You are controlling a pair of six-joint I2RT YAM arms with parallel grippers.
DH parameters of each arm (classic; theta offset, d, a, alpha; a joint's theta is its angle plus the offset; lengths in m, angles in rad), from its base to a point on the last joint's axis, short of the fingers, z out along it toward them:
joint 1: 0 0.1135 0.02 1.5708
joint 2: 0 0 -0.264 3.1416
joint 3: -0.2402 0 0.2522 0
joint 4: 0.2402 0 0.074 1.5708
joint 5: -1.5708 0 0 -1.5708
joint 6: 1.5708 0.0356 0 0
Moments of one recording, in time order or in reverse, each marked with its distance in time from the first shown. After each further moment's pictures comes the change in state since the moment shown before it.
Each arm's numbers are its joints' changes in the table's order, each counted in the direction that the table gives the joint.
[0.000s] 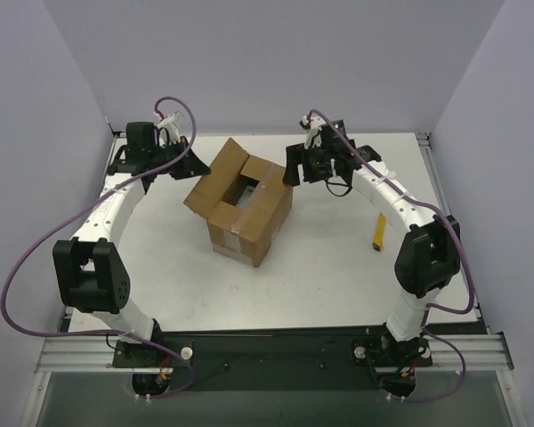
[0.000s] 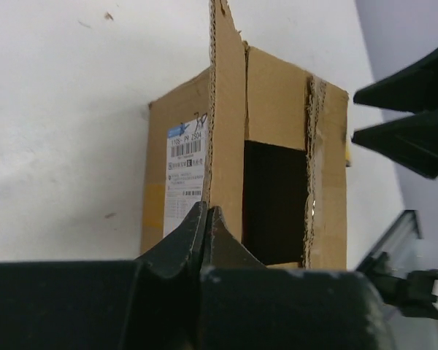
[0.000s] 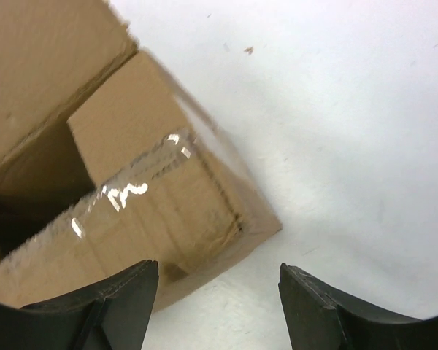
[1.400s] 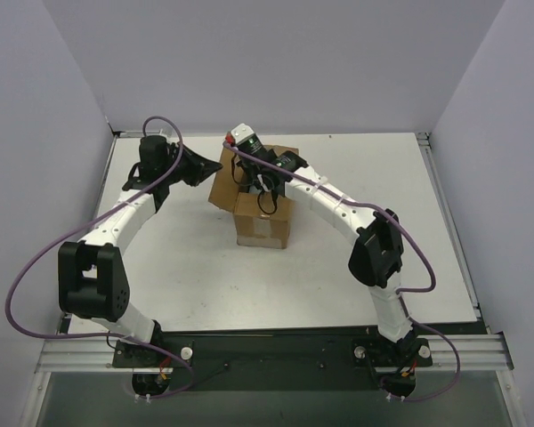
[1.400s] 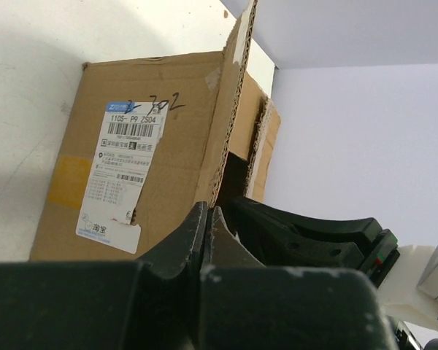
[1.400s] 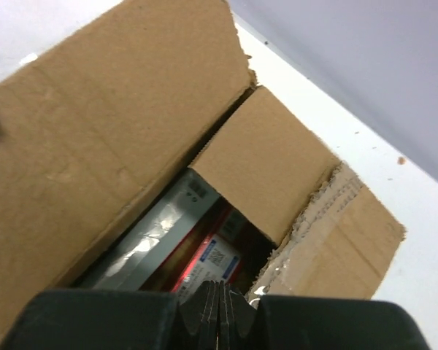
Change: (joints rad) left arm -0.055 0.056 0.258 -0.409 0.157 -0.814; right arm 0.373 -0.304 -0.448 0.186 -0.691 -0.159
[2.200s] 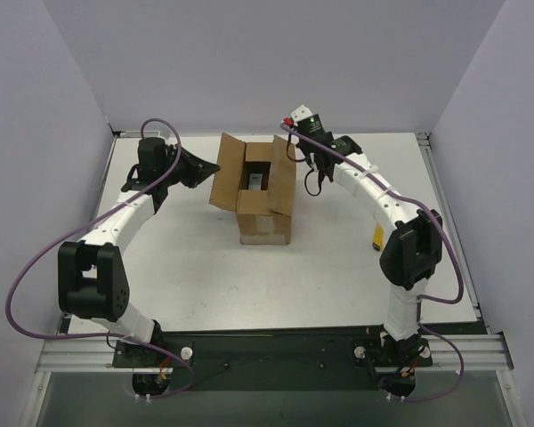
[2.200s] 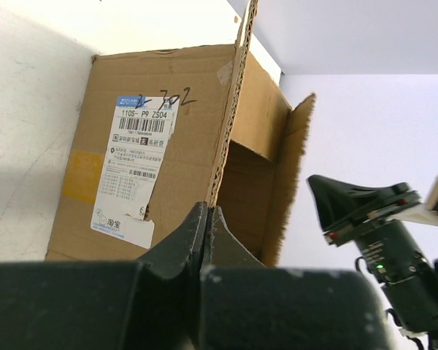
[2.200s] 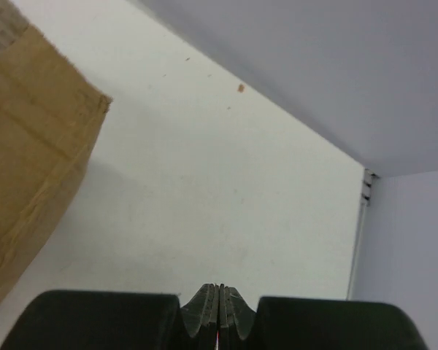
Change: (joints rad) left arm 0.019 0.002 0.023 0.000 0.005 -0.007; right arm -0.254 0.181 0.187 -0.040 -0.165 -0.252
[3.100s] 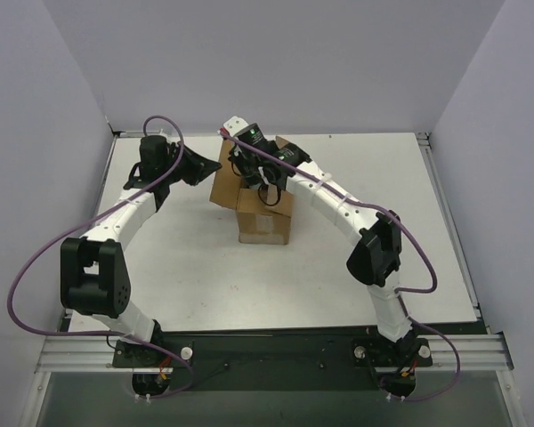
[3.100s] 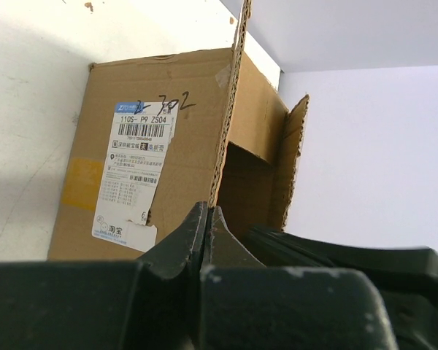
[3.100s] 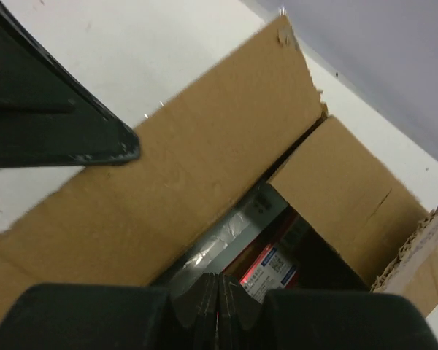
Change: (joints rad) left arm -0.005 -0.027 -0.018 -0.026 -0.005 0.031; right arm 0.252 -0.188 -0.310 0.064 0.361 0.222
